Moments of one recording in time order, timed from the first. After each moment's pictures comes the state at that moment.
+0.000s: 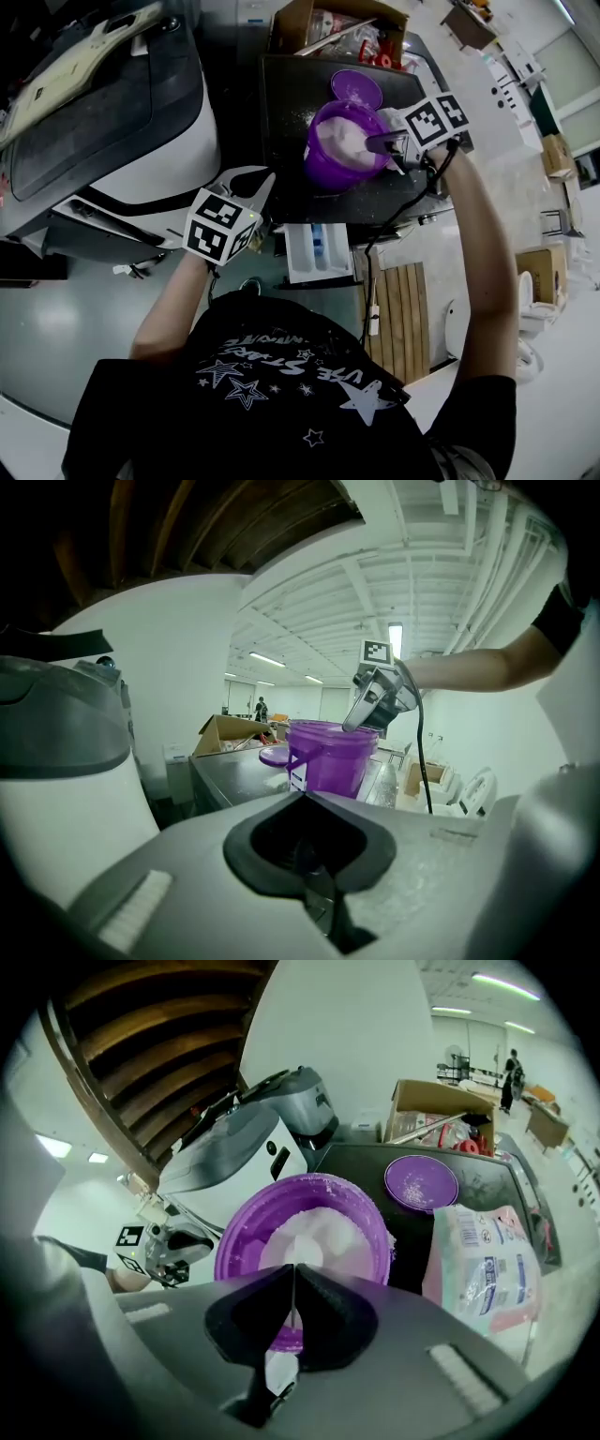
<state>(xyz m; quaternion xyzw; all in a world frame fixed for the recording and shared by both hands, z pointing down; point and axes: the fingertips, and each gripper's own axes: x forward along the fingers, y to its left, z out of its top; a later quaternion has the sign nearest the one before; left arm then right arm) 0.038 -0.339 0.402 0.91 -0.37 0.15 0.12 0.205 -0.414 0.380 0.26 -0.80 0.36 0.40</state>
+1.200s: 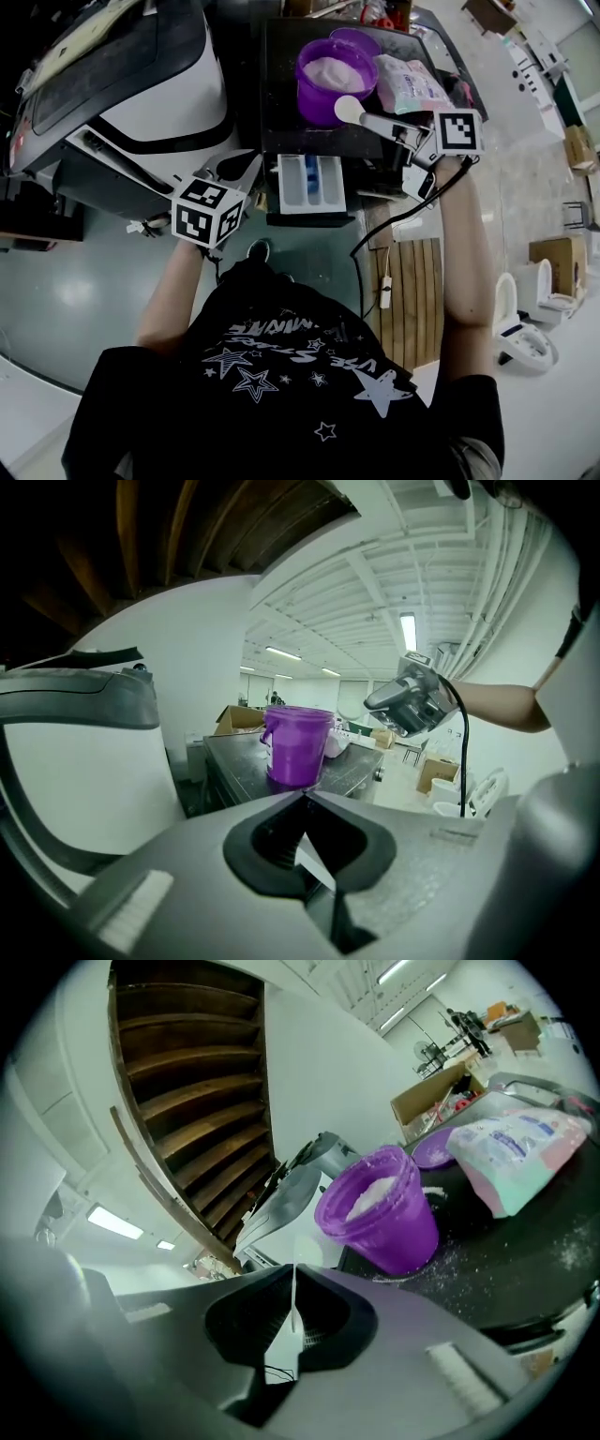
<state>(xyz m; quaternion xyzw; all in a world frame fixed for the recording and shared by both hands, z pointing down) 0.049 -0.219 0.410 0.87 -0.43 0.17 0.14 0.202 -0.275 0.333 0.18 -0.87 0.44 0.08</state>
